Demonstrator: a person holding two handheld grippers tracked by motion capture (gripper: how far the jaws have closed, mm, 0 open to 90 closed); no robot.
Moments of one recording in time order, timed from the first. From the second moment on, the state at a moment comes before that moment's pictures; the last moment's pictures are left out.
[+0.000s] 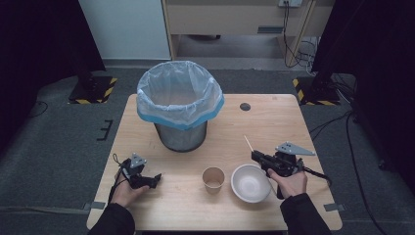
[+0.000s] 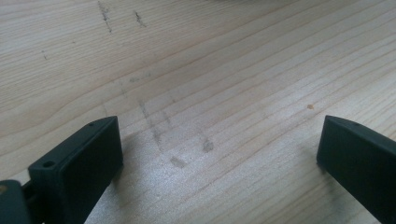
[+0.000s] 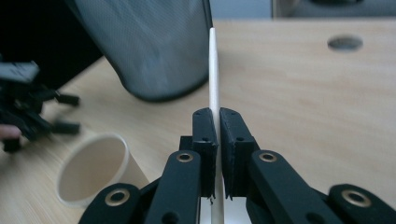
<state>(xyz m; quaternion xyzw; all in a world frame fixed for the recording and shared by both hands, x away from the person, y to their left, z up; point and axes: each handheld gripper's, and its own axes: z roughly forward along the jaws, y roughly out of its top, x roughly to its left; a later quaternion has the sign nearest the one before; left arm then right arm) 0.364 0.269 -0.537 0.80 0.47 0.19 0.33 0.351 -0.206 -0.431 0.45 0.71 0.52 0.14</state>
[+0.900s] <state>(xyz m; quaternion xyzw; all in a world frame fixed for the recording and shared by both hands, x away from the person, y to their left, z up) 0.364 0.269 -0.536 0.80 0.47 0.19 0.32 0.372 -0.193 -0.315 0.38 0.60 0.68 0.20</state>
